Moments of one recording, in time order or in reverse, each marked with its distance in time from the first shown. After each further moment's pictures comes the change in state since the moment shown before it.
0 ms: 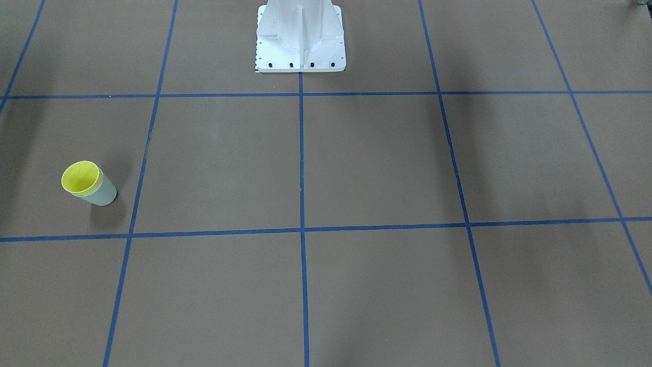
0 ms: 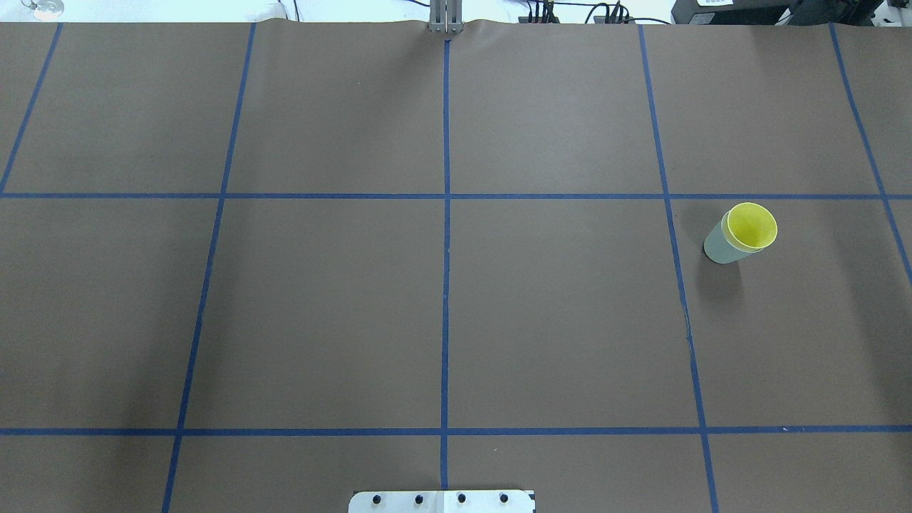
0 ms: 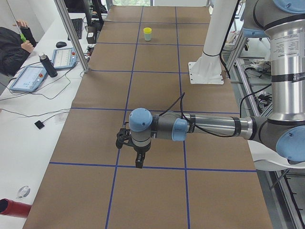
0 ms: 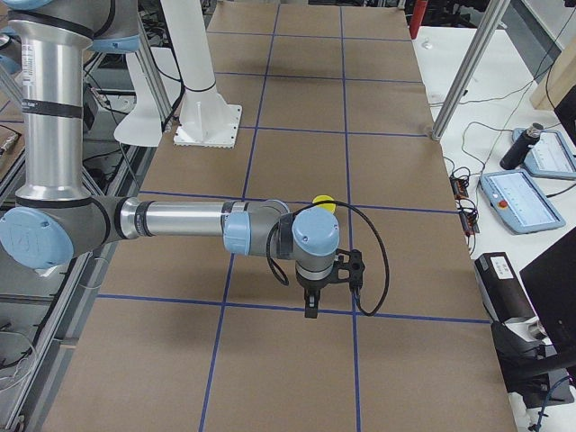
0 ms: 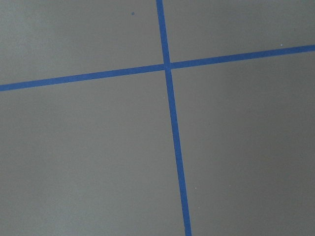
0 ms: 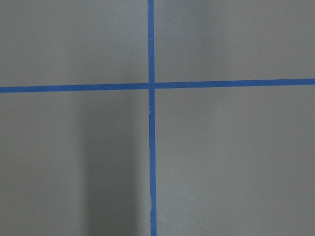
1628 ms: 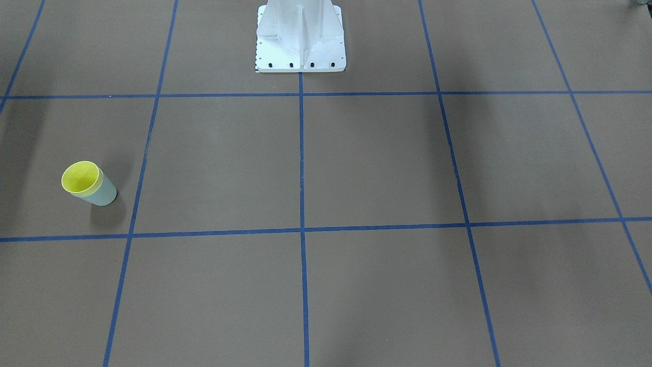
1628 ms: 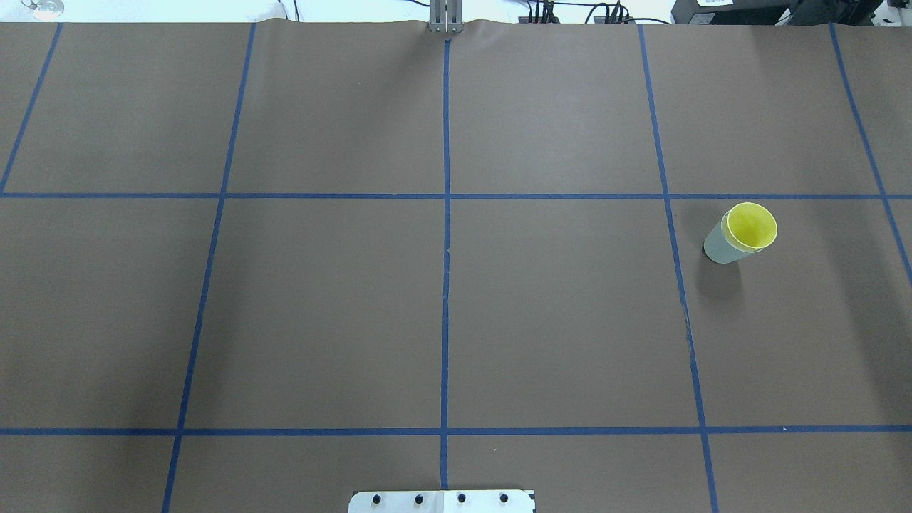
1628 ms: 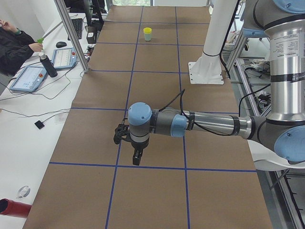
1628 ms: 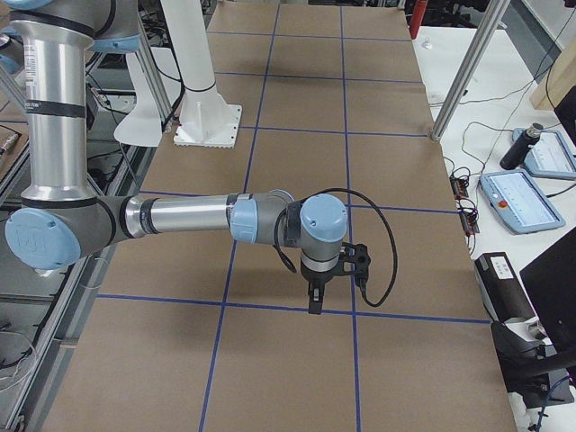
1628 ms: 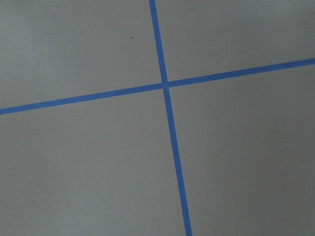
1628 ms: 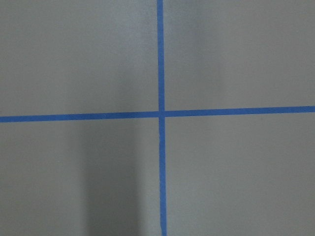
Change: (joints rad) left arm 0.000 -0.008 -0.016 -0.001 0.035 -0.001; right arm -0.002 0.022 0.031 -0.076 -0.051 0.001
